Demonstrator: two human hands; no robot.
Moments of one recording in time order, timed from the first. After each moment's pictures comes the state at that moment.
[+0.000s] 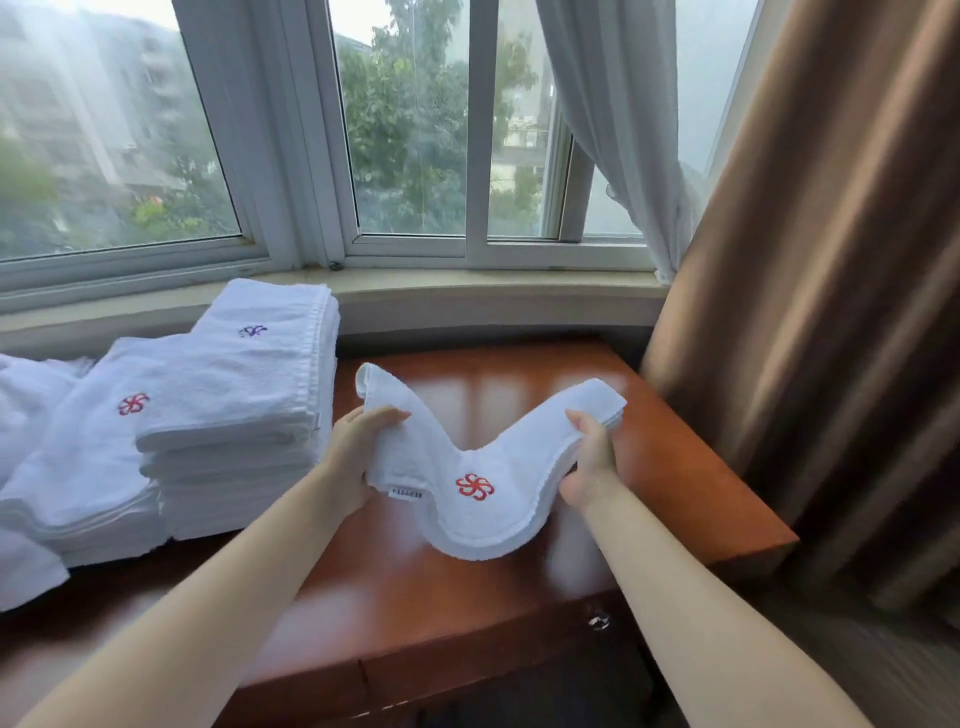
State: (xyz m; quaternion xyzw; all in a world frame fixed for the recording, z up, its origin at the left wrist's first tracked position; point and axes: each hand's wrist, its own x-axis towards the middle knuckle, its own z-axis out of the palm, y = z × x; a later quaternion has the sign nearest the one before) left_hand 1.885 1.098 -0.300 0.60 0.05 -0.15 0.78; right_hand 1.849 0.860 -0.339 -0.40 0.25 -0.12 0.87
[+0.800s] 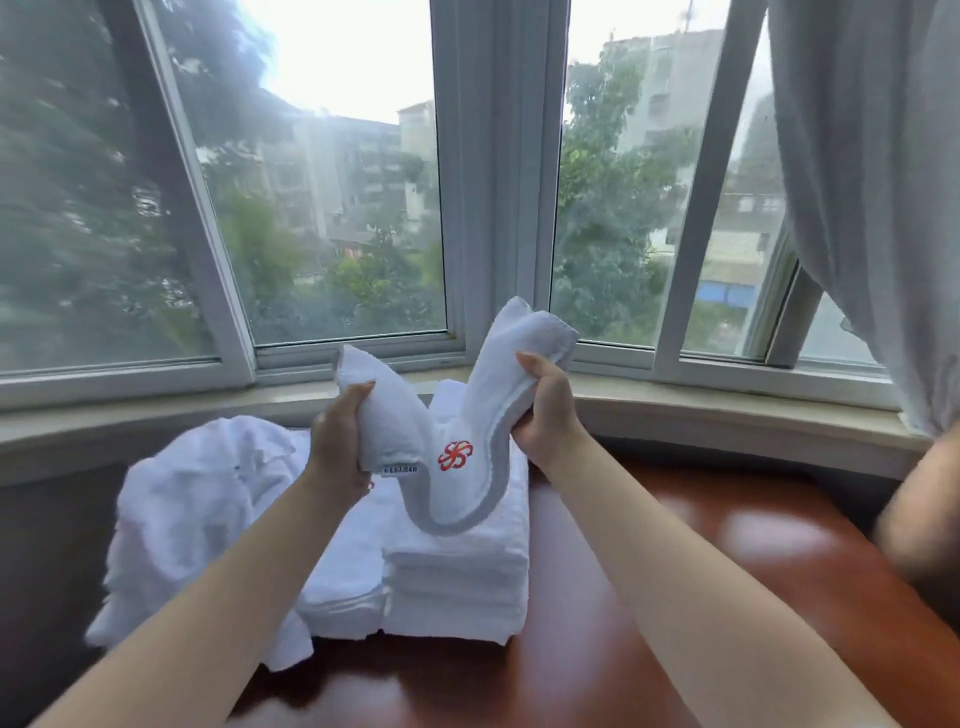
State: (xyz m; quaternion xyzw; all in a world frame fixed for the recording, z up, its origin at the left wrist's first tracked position) left_hand 1.944 1.299 -0.132 0.50 0.13 0.12 0.85; right_hand 2.002 1.118 -0.128 -0.39 -0.01 0.08 0.92
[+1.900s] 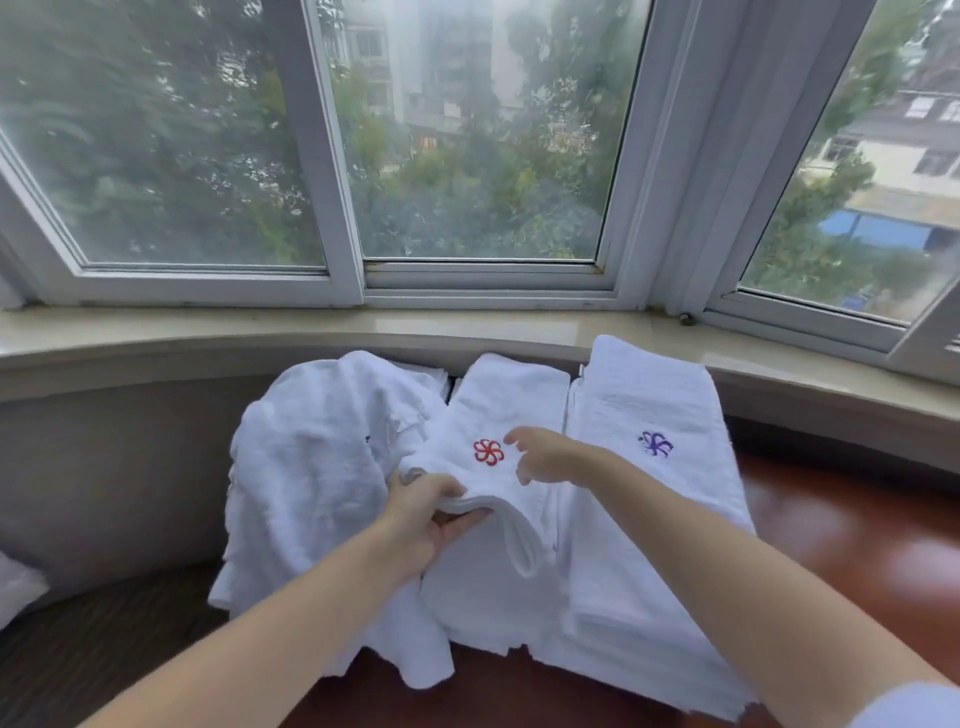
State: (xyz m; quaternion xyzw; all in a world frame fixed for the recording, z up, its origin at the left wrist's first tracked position) left_hand 2.009 1.453 -0.253 0.44 0.33 -0.06 0.83; right_hand 2.133 1.316 -0.266 -0.92 -0.15 0.29 0.22
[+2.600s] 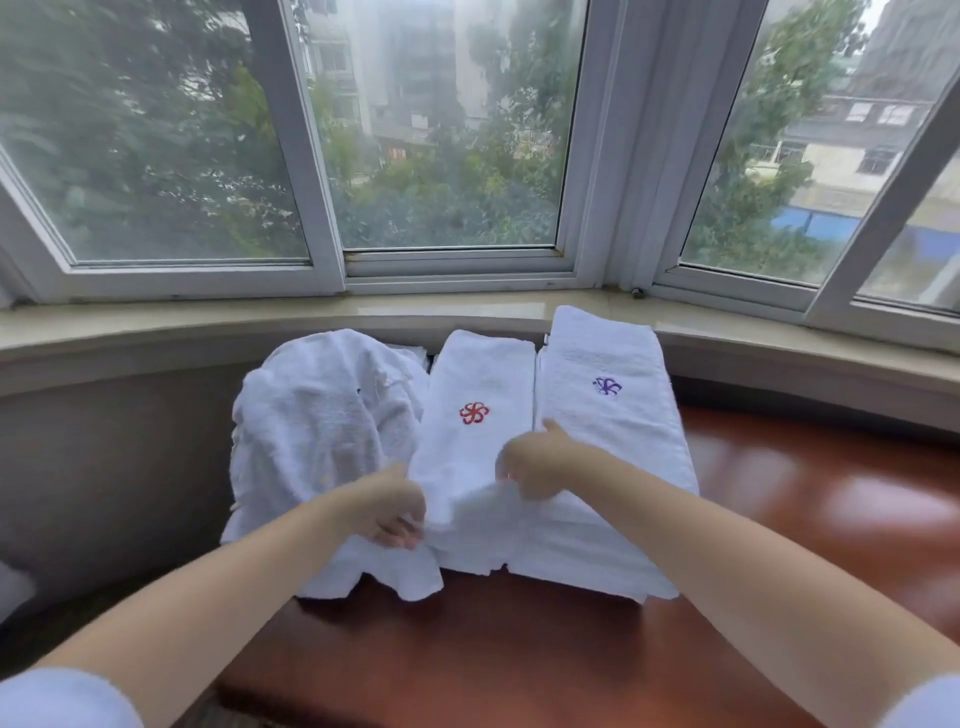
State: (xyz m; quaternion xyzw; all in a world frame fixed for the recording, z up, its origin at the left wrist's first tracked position) left_hand 1.957 1.472 -0.266 0.81 0.24 -0.31 0.44; right_hand 2.017 1.283 -0.231 -0.92 -0.32 0.21 -0.12
